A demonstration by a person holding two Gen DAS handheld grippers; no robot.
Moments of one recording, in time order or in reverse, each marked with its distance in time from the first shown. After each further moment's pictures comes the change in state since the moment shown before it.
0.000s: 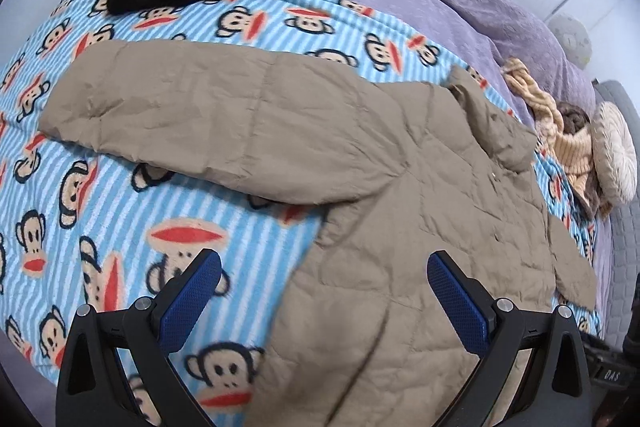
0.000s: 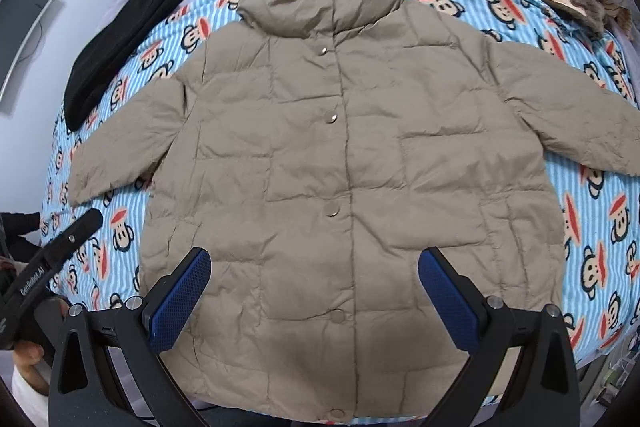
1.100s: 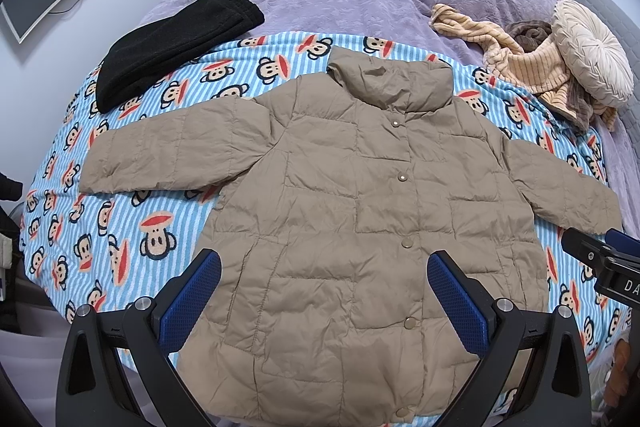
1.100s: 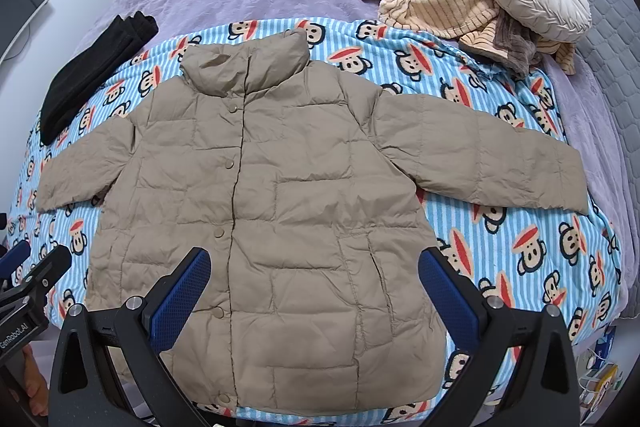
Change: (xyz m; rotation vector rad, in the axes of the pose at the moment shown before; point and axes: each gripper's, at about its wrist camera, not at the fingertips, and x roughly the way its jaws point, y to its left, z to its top) left arm -0.091 -0.233 -0.091 0.316 -0.037 0.200; right arm -0.103 -0.106 -0.004 -0.028 -0.167 -0.159
